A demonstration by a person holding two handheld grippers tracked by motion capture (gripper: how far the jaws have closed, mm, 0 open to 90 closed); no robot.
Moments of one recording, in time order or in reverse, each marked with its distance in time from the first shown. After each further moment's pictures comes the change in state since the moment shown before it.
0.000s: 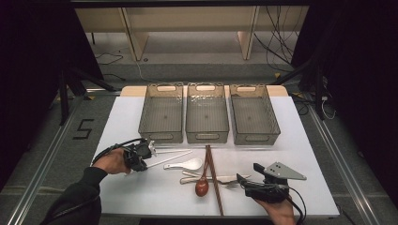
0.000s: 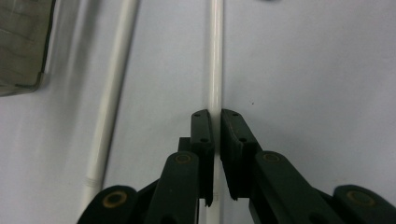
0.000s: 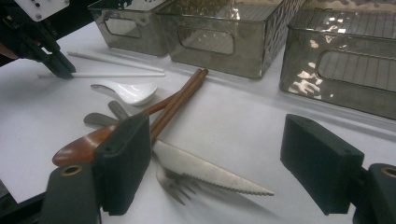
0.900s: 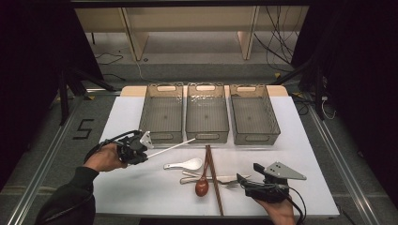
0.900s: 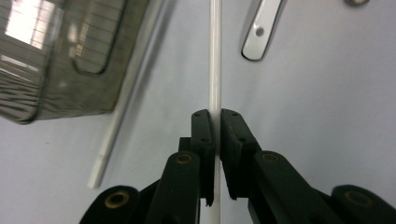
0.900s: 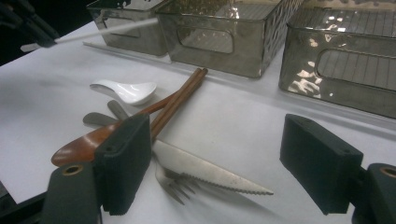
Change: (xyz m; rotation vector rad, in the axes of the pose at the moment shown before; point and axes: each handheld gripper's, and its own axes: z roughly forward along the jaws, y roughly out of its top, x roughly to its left) left arm -0.007 -0.001 -0.052 -0.163 0.090 0.003; right arm 0.000 0.000 0.000 0.003 0.000 0.004
